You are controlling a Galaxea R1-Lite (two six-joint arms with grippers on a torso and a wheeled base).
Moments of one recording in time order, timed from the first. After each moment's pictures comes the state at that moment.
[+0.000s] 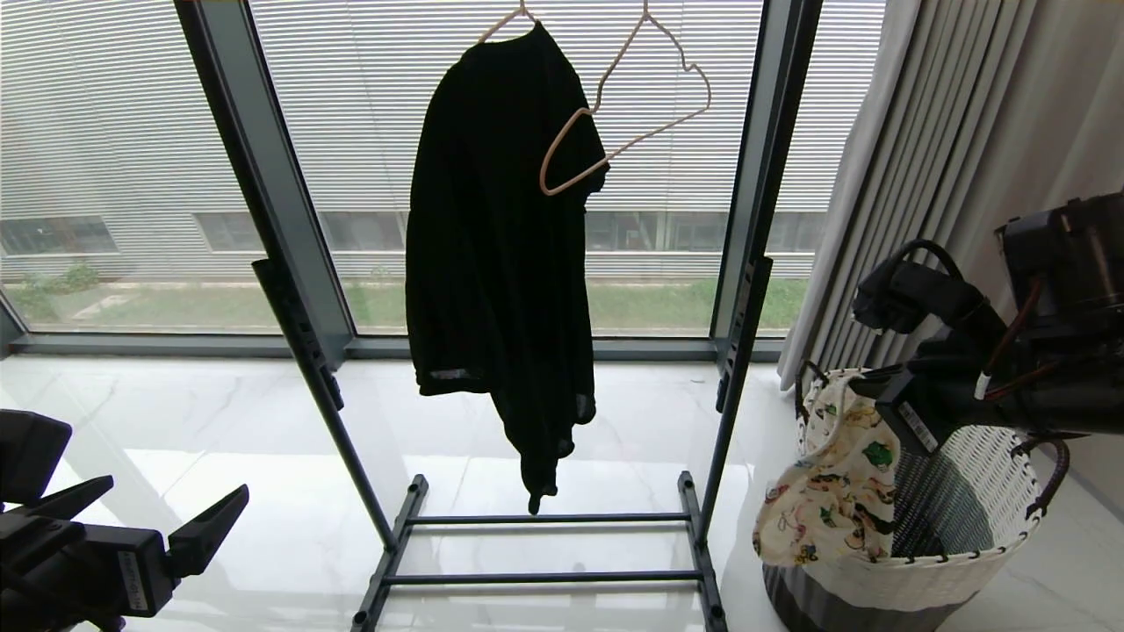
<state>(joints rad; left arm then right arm) -0.07 0.99 -0.24 -0.42 0.13 0.13 0.48 1.49 -1.04 0.16 -0.11 -0.39</state>
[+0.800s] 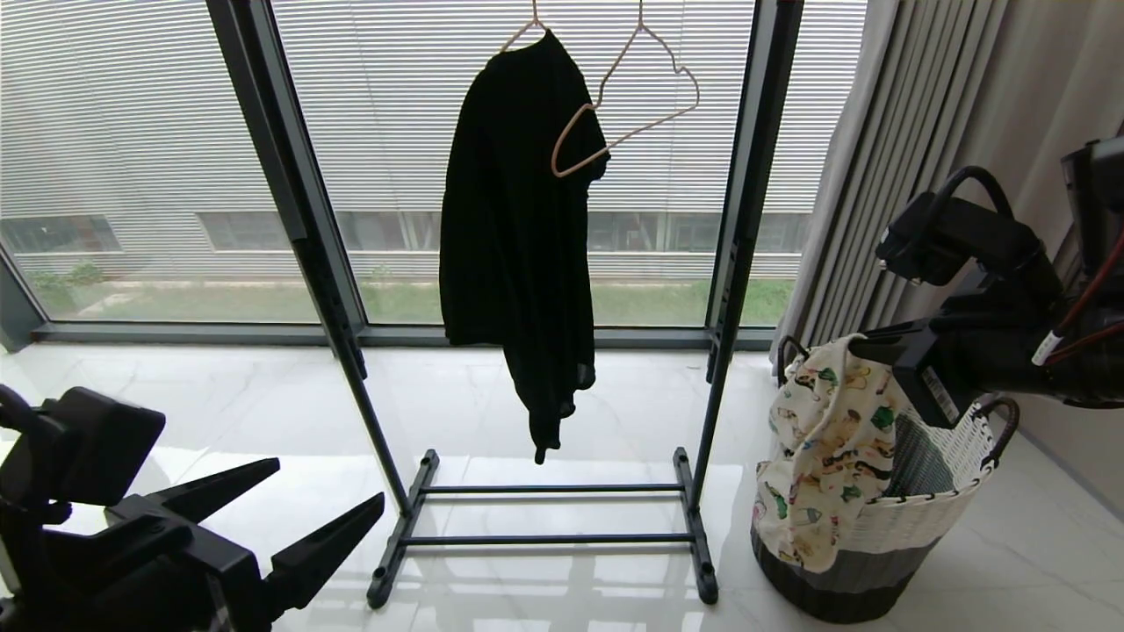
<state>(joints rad) -0.56 1.05 -0.33 -0.42 0.13 -0.07 0.58 1.42 -1.14 0.22 -0.11 -0.38</state>
